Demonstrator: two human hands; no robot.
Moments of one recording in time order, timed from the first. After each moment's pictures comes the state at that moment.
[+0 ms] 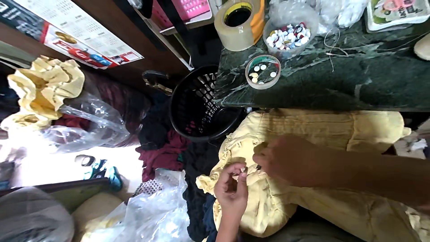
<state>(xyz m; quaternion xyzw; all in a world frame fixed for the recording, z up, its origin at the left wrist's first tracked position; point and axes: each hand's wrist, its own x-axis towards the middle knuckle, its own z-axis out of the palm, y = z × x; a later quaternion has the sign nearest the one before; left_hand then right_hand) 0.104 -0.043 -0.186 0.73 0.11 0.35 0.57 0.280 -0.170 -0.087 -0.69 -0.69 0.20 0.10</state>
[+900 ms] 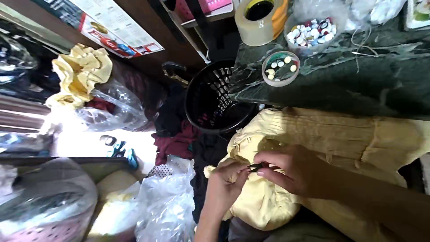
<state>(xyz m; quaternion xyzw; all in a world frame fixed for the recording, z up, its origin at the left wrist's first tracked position) 0.084 -0.005 -0.142 0.91 0.11 0.17 0.37 0.258 -0.176 -0.118 -0.65 -0.60 0.17 0.44</state>
